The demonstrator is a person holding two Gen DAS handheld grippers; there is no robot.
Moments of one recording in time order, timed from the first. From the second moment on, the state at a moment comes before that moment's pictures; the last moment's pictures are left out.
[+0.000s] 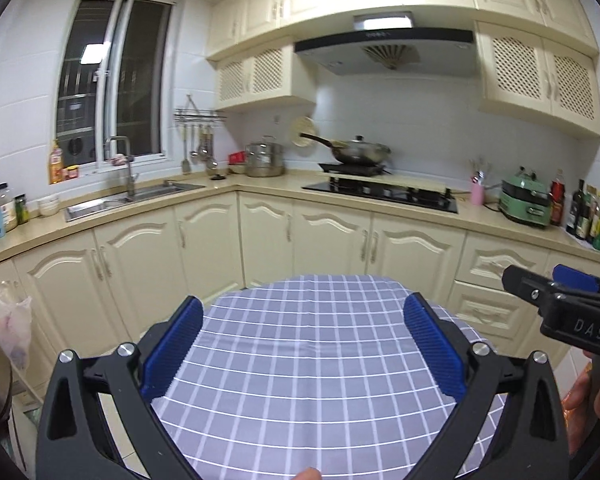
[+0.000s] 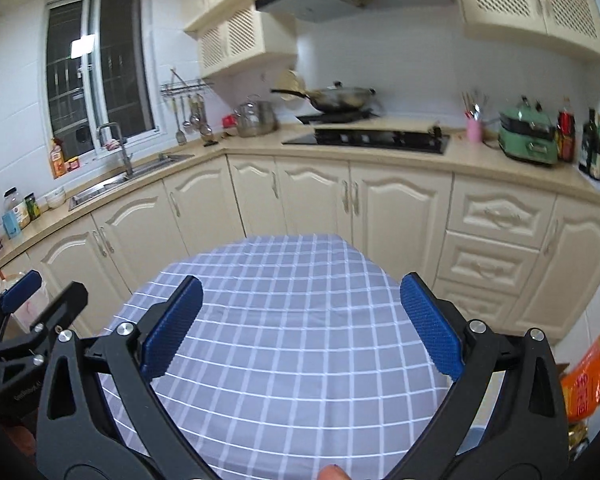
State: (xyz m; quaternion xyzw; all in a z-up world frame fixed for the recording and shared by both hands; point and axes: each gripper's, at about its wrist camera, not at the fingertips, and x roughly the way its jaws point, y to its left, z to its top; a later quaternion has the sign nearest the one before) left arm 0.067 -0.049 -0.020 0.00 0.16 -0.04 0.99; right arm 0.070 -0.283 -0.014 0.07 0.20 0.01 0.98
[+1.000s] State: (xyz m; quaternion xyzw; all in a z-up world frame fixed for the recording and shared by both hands) left arm 0.046 -0.025 -0.001 -0.02 0.13 -0.01 0.99; right arm 0.057 -0.264 0.001 0.05 0.17 0.01 0.98
